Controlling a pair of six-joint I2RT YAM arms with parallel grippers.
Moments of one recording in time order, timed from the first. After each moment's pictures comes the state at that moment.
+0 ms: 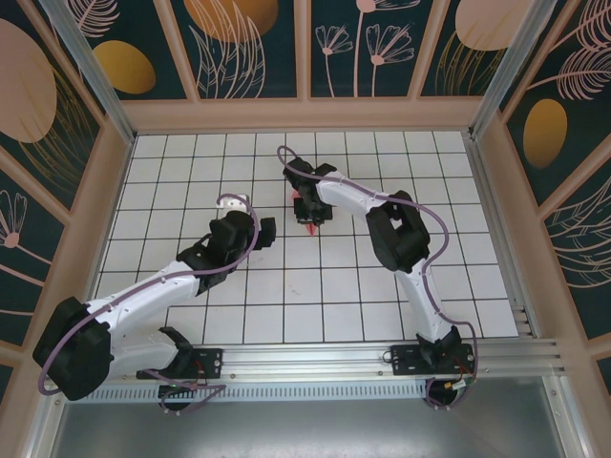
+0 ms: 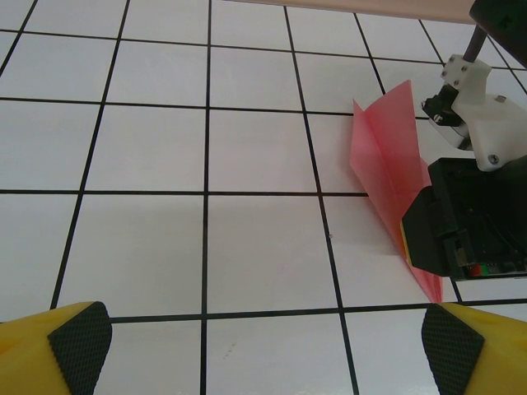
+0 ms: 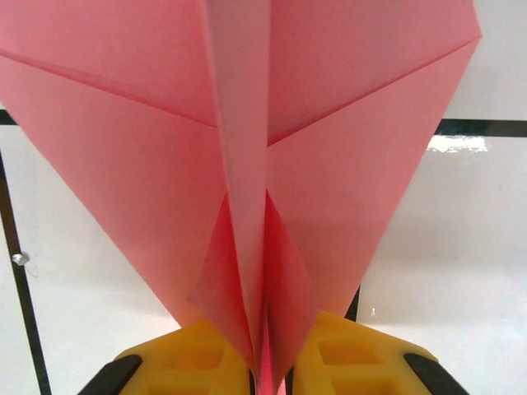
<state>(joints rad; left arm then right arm) -0.69 1.19 0.66 -0.09 -0.43 -0.50 0.70 2.29 1.86 -0.93 0.07 0.60</state>
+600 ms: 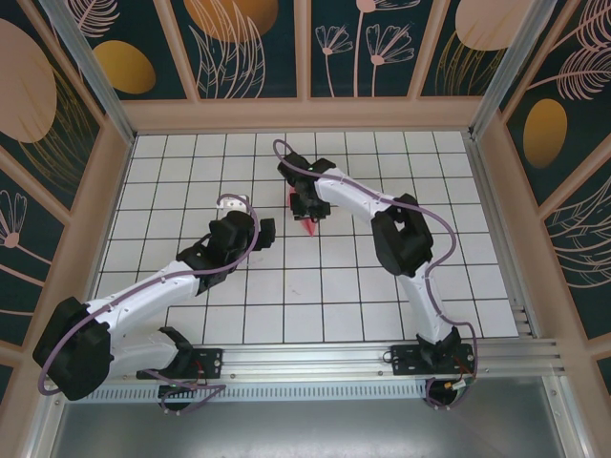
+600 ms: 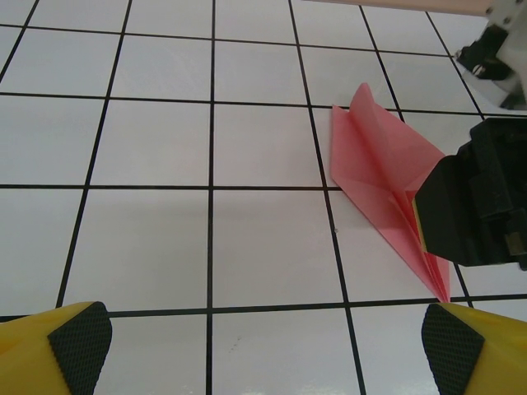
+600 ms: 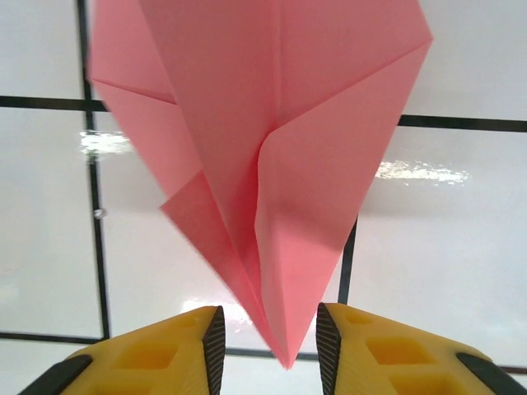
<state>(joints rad) -0.69 1.19 0.66 -0.11 -0.44 -0.50 0.73 2.23 1.91 -1.00 0.12 0.60</state>
